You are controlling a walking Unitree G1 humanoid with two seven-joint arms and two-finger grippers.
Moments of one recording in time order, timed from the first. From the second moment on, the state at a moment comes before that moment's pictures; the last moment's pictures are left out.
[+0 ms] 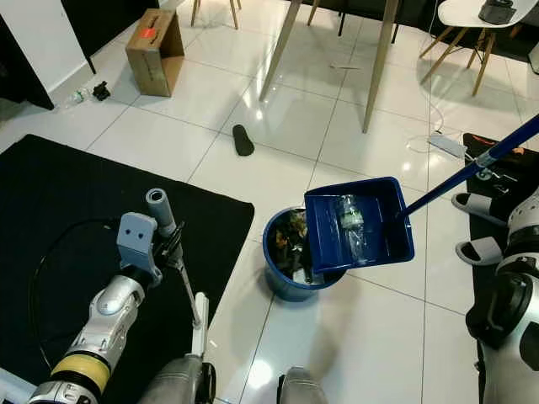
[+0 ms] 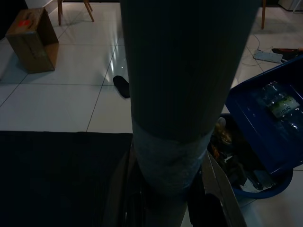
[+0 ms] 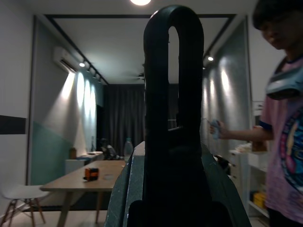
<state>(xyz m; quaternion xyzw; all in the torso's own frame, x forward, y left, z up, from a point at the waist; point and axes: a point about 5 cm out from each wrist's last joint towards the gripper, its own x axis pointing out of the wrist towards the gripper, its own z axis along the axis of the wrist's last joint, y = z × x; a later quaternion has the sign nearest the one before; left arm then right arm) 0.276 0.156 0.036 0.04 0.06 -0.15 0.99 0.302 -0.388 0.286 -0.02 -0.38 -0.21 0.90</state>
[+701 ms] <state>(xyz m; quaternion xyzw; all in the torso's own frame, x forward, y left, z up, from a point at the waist) 0.276 0.155 0.036 0.04 0.06 -0.16 0.98 0.290 -0.398 0.297 -0.10 -0.37 -0.24 0.89</state>
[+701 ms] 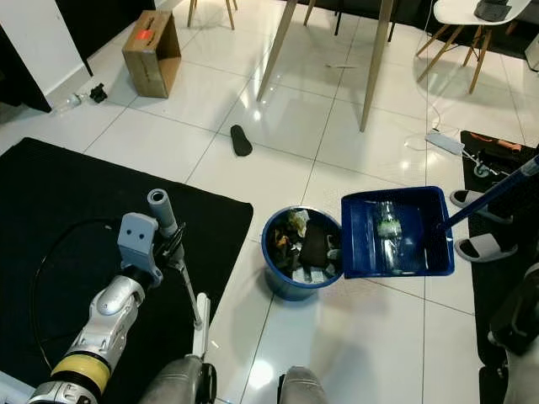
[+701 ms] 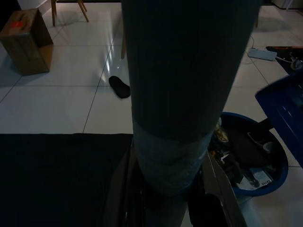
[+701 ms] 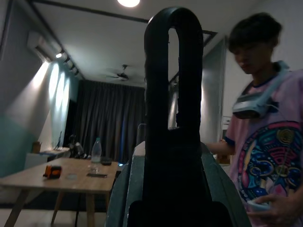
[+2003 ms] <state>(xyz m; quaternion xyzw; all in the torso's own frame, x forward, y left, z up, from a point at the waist) 0.276 0.155 0.035 0.04 0.06 -0.16 0.98 0.319 -0.352 0.283 -0.09 -0.38 -0.13 0.91</state>
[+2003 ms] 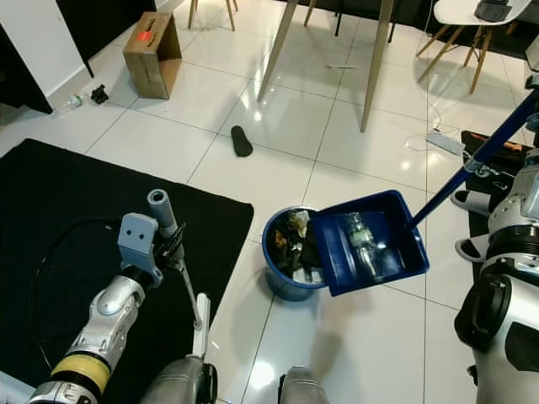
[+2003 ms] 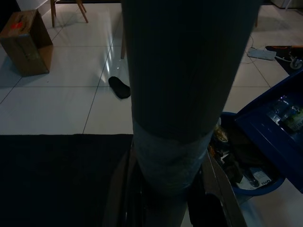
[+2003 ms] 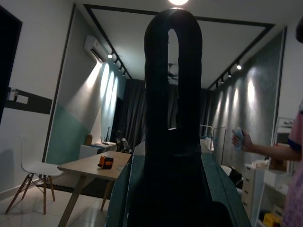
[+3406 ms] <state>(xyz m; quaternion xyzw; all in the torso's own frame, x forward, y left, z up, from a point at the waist) 0.277 0.151 0.037 0.04 0.05 -0.17 0.98 0.341 -0.304 0.293 -0.07 -0.42 -0.09 0.90</state>
